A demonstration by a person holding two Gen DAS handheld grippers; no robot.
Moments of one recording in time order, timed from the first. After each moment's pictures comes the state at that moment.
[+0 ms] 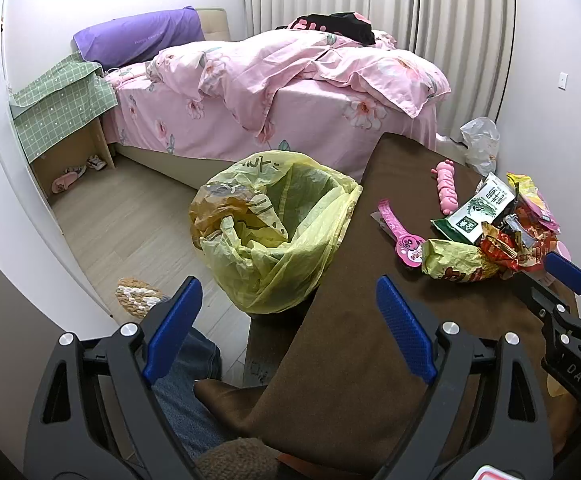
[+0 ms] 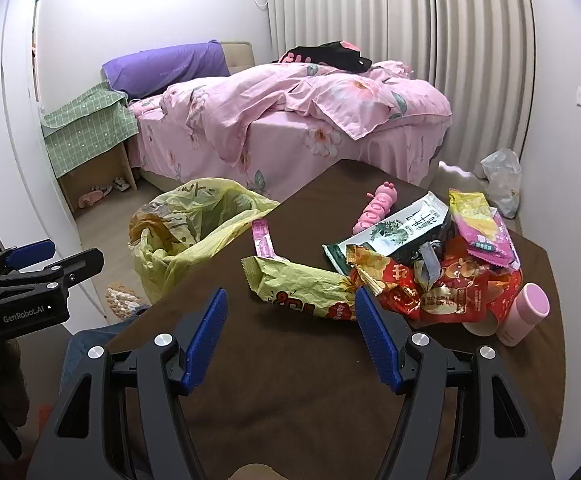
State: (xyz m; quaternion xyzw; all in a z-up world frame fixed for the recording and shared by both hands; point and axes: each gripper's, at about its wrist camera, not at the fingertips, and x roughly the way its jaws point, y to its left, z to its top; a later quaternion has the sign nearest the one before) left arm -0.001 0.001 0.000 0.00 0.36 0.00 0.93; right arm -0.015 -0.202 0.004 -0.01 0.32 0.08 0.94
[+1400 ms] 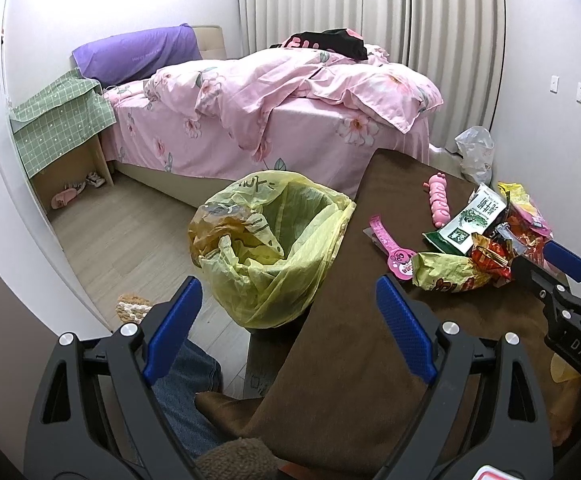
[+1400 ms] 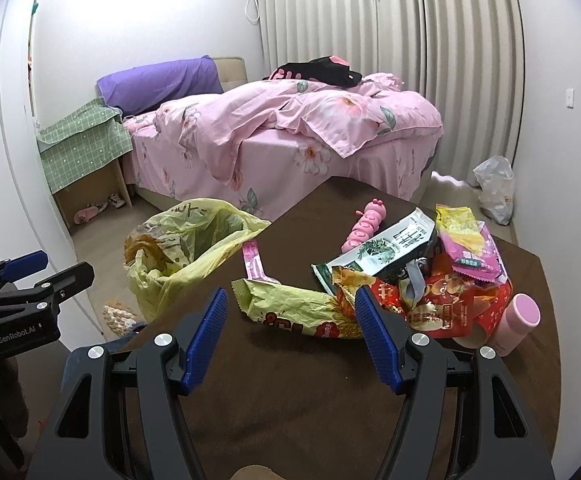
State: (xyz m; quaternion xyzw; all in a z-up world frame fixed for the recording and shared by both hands) left arm -0.007 -0.006 0.013 0.01 0.33 -0.01 0.94; right arm -0.017 -0.210 0.019 0.00 0.30 0.06 0.95
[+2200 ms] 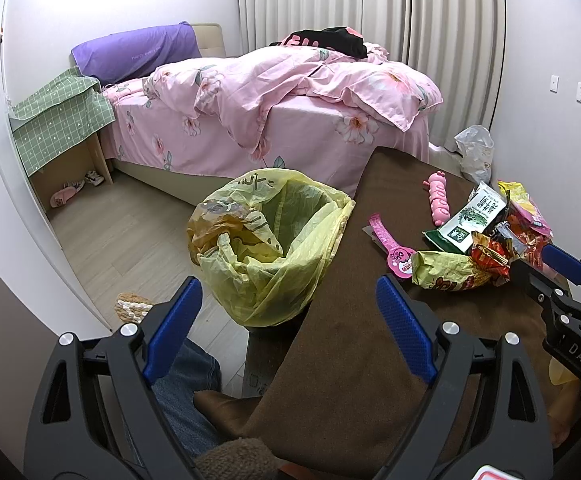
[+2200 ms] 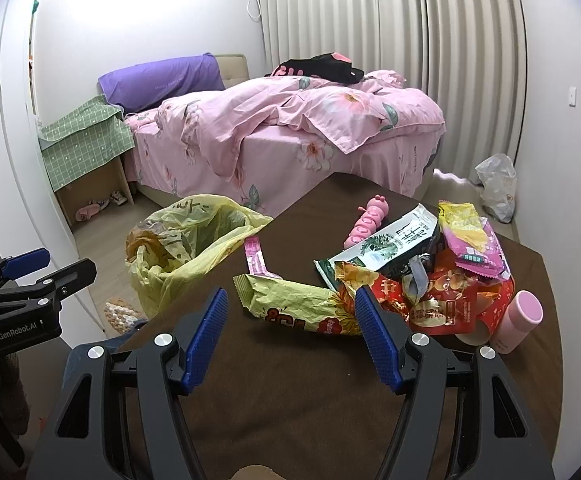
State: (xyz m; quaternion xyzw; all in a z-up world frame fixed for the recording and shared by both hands) left arm -0.008 -0.006 0.012 0.01 0.33 -0.01 0.94; right arm -0.018 -0.209 0.017 0.00 0.30 0.06 0.95
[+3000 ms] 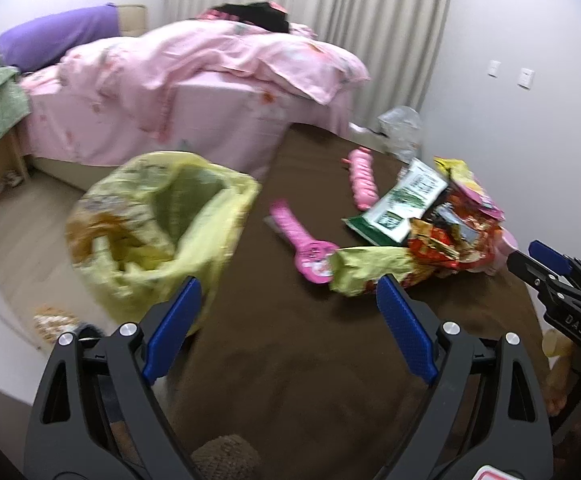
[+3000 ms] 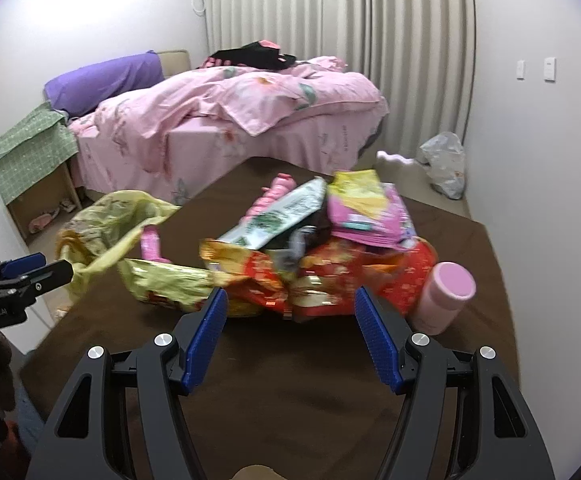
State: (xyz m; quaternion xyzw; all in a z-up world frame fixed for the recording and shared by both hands) left arm 0.050 -0.062 -0.030 -0.02 0.36 -0.17 0.92; right arm -0.015 -0.298 -0.005 0.01 0.32 -0.04 0.95
